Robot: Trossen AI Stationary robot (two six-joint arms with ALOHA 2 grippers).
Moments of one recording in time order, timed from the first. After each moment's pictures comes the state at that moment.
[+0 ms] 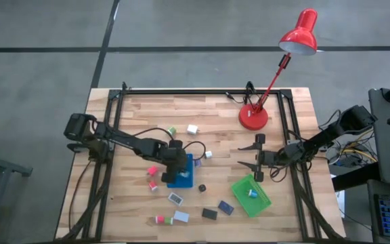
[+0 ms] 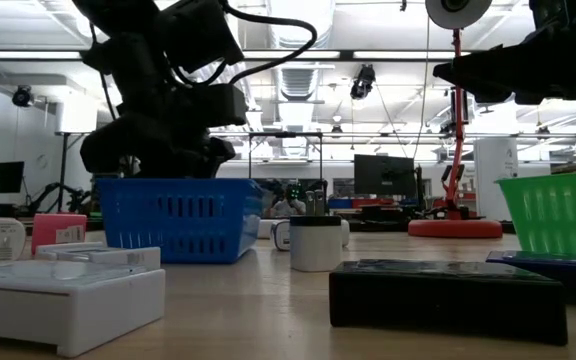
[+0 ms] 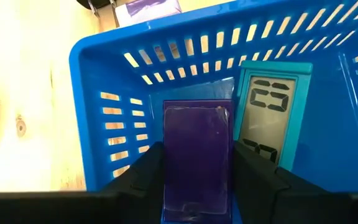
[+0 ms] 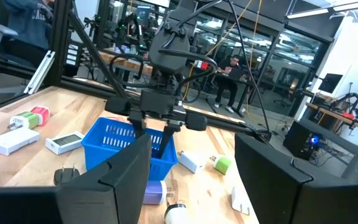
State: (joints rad) left arm -0.14 1.71 0.90 -0.33 -0.07 0.09; right arm 0.41 1.15 0.04 1.19 0.47 -0.29
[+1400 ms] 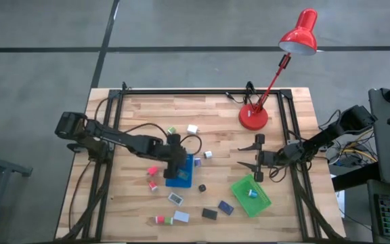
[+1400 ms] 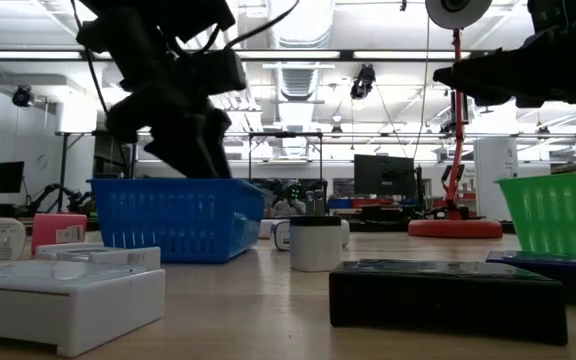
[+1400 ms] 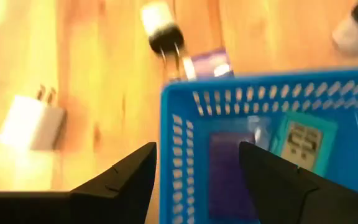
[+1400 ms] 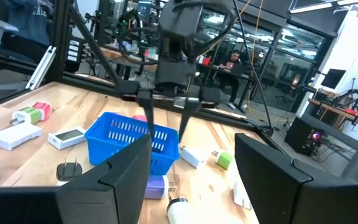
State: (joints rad) left arm -0.14 1.60 0.89 -0.29 -0.19 0.06; right arm 0.41 1.15 0.04 1.16 0.47 -0.27
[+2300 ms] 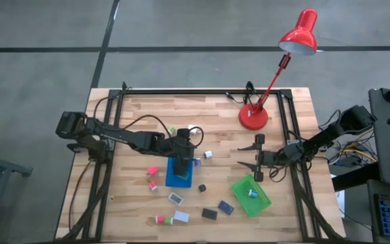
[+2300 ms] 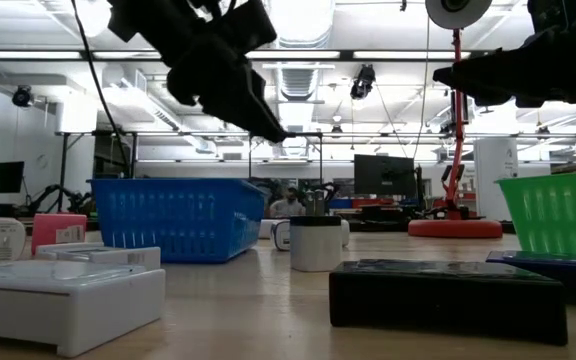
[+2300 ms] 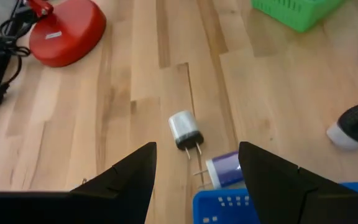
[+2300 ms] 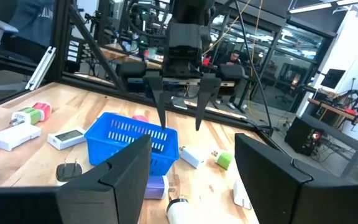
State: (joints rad) left arm -0.10 1.61 0.98 -0.14 -0.17 0.18; right arm 0.41 1.15 0.04 1.16 0.47 -0.27
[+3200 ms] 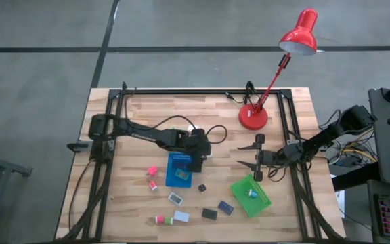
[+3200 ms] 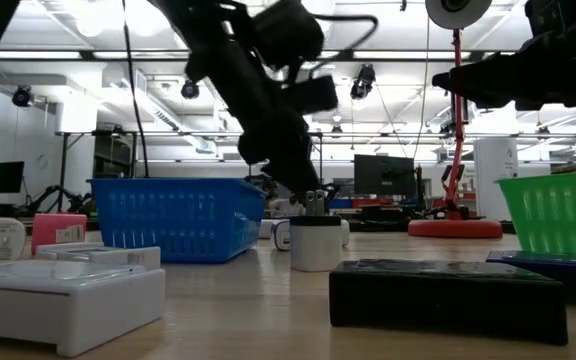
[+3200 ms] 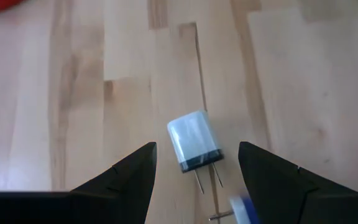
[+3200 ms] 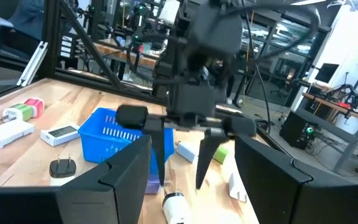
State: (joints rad) left arm -0.01 1.97 1.27 -0.27 -0.07 0.16; right arm 0.41 1.15 0.04 1.15 0.50 -0.26
